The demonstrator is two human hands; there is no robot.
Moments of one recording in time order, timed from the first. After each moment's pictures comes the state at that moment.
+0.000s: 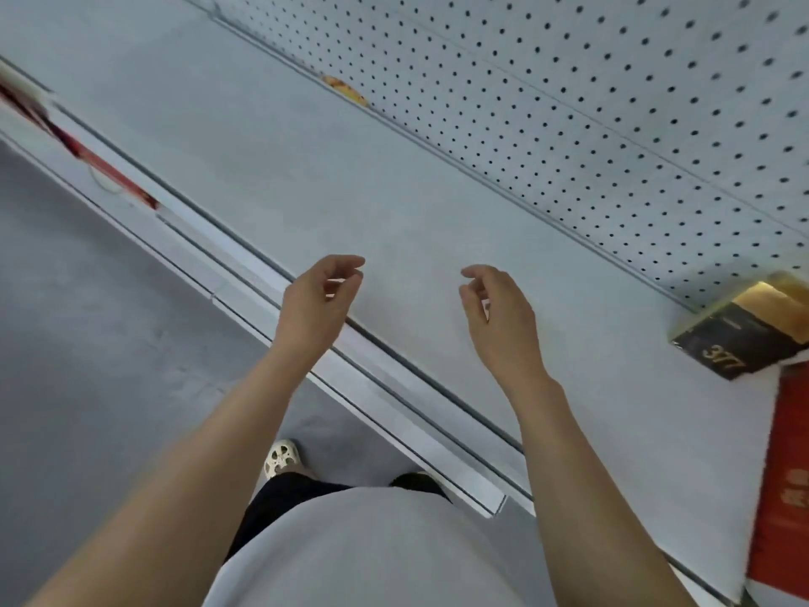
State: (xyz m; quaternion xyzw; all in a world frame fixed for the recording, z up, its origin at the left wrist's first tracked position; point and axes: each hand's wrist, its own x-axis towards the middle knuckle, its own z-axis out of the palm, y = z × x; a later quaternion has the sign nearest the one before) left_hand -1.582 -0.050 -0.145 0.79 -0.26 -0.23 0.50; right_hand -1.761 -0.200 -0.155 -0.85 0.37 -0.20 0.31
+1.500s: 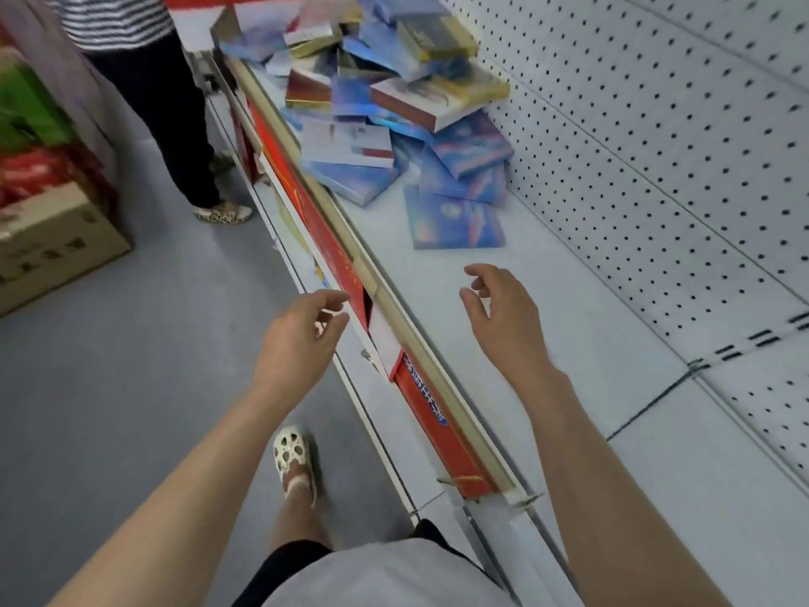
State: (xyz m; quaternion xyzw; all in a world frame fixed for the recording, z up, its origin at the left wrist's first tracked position) left_hand -0.730 0.165 -0.138 0.89 -0.15 -0.06 0.43; right_hand -0.802 -0.087 -0.132 -0.93 0.15 -0.16 0.30
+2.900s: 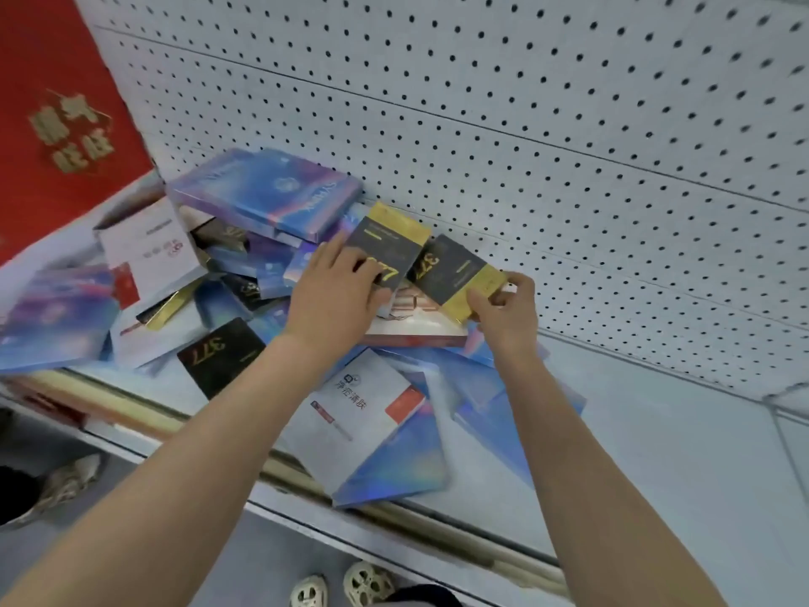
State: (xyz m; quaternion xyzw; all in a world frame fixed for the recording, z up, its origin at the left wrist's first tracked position) left_hand -0.217 -0.052 -0.066 0.73 -0.65 0.10 0.16; right_hand -0.424 -0.156 -0.094 -0.57 0.59 -0.37 0.42
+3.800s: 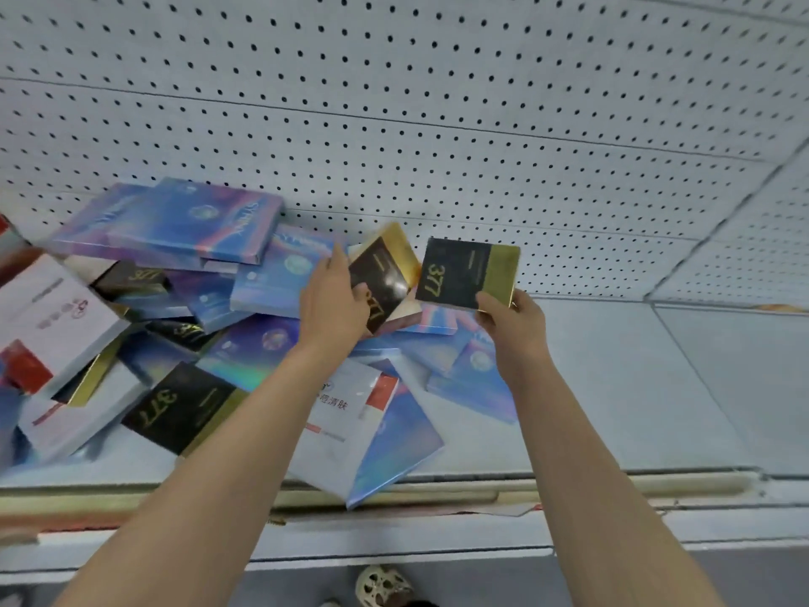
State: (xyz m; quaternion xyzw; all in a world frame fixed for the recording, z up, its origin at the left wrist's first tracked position) left_hand -0.258 -0.066 -0.051 0.73 -0.59 -0.14 0.32; right_hand -0.478 -0.079 -0.068 -0.36 0.61 -0.53 0.47
